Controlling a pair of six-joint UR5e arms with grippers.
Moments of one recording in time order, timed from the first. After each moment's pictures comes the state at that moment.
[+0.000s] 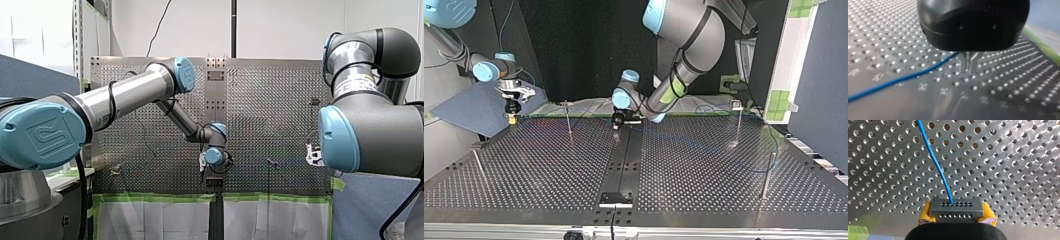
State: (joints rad) left arm -0.55 -2.71 -1.03 -2.76 -1.78 -1.70; right arm 1.50 -0.61 1.46 -0.84 1.18 1.48
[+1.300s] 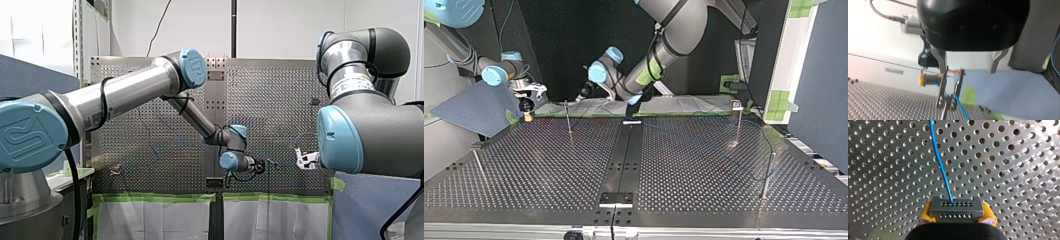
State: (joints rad) left arm -0.74 -2.69 -1.08 -2.73 -1.52 -1.65; right arm 1.56 -0.62 1.46 -0.69 1.16 1.32
